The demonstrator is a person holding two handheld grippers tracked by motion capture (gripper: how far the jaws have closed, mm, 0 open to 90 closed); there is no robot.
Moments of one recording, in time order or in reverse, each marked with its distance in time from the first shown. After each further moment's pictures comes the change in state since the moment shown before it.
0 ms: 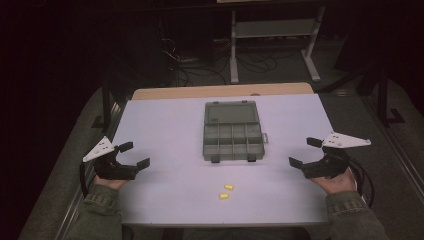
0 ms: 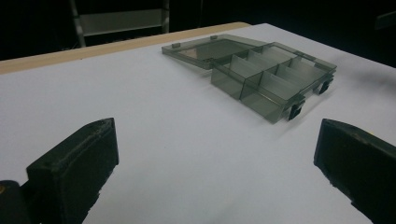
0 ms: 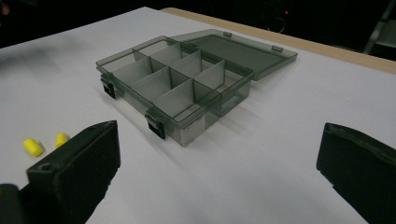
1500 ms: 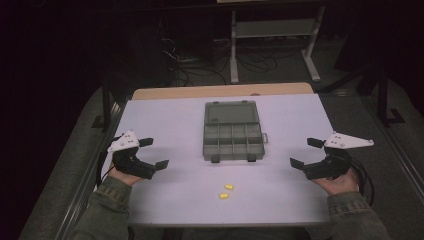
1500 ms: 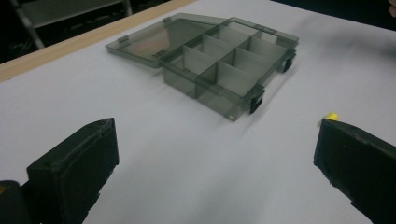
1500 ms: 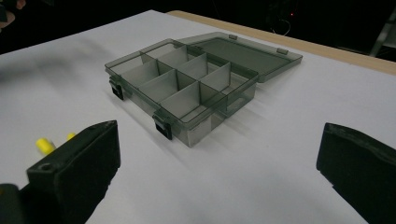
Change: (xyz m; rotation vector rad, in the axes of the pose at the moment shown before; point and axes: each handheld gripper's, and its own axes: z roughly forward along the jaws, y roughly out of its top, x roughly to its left) left arm -0.036 0.037 0.035 0.147 -0.113 0.148; right arm 0.001 0.001 -0.005 -0.010 0.021 0.001
